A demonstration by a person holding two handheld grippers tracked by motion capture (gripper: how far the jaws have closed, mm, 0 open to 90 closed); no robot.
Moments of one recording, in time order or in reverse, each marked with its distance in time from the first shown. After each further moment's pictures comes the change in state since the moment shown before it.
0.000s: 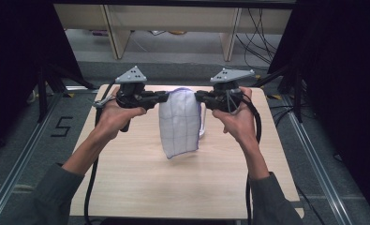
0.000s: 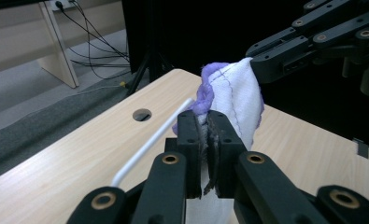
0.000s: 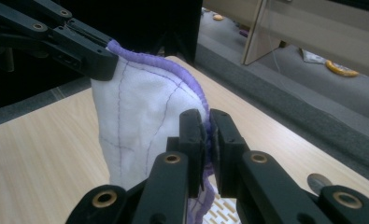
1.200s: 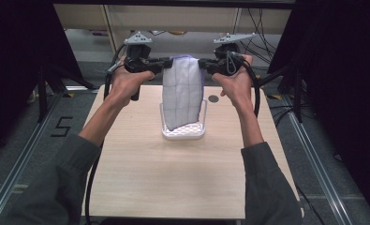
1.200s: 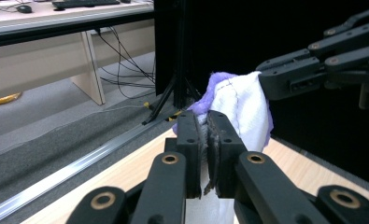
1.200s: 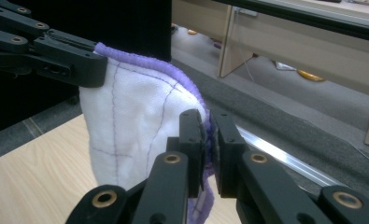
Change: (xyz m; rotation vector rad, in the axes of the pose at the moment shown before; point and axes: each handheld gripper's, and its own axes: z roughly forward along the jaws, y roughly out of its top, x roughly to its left) left arm 0.044 0.060 0.033 -0.081 0.105 -0.063; right arm -0.055 0.057 0.024 -0.043 -0.075 0.080
